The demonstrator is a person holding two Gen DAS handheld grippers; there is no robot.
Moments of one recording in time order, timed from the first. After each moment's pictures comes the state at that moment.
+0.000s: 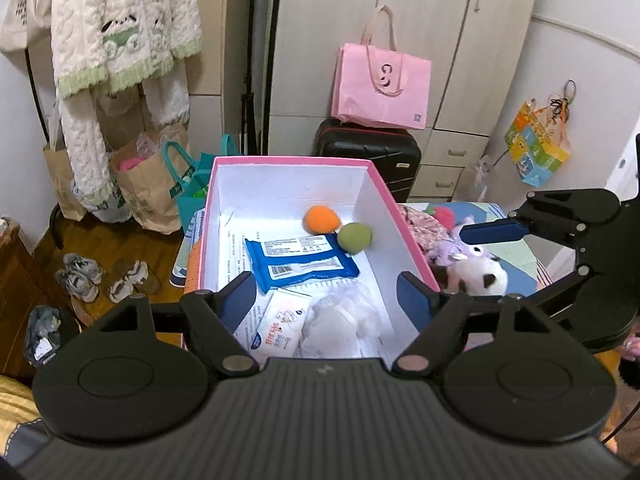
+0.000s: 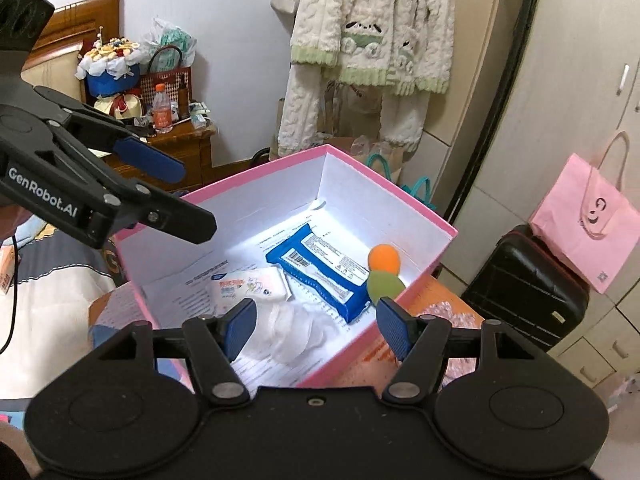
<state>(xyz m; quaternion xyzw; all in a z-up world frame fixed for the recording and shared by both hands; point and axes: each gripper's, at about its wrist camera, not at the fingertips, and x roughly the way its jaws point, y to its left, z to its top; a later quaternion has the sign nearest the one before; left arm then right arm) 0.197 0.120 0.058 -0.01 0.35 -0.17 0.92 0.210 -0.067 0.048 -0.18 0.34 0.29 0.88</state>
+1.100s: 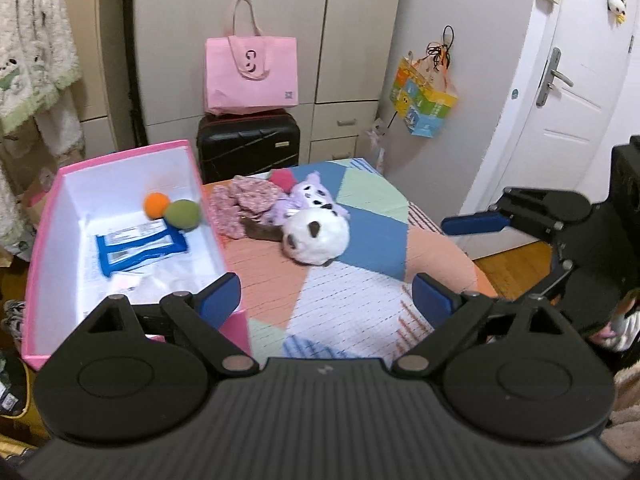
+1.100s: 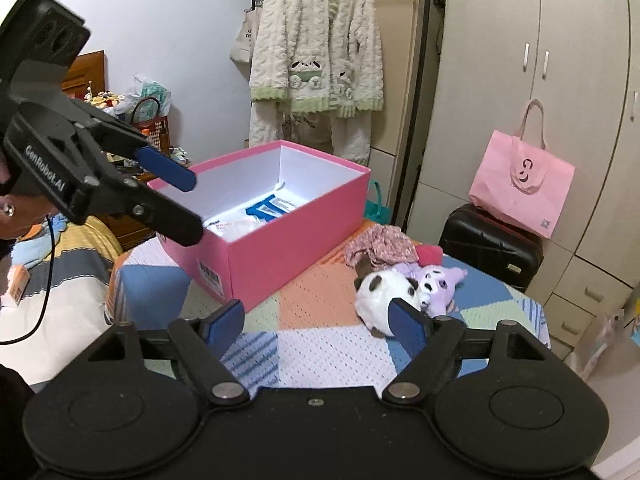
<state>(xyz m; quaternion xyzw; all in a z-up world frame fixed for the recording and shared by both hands) 0.112 -0.008 0.048 0.04 0.34 -0.31 0.89 0.068 -0.210 0.026 -0.11 0.28 0.25 0.92</state>
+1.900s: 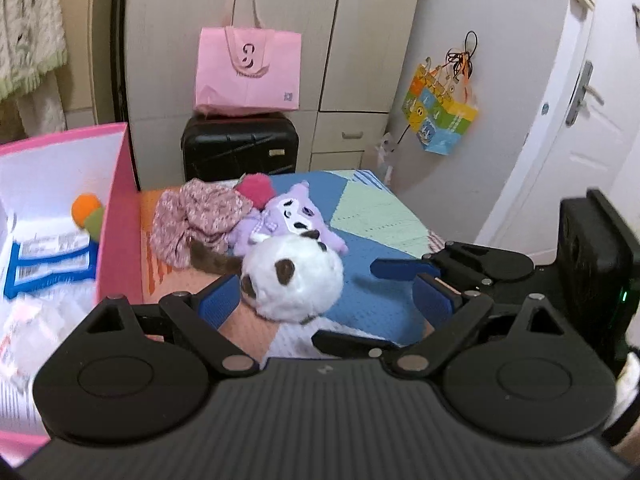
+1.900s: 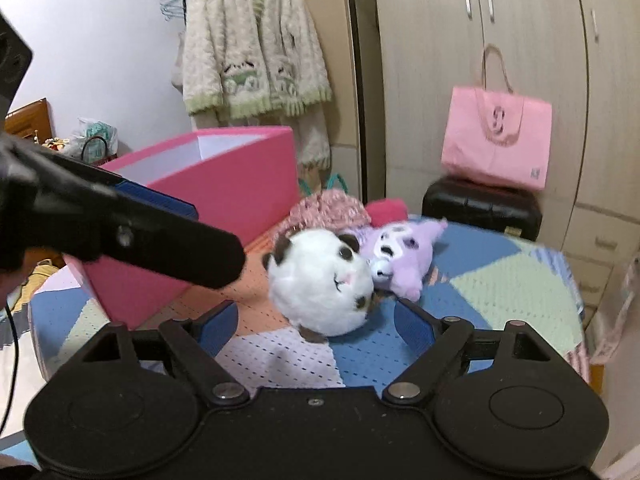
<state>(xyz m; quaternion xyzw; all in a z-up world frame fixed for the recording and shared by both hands) 0.188 -0.091 -0.032 0.02 0.32 -0.29 0.90 0.171 -0.248 -0.083 -0.01 0.27 0.21 0.94</state>
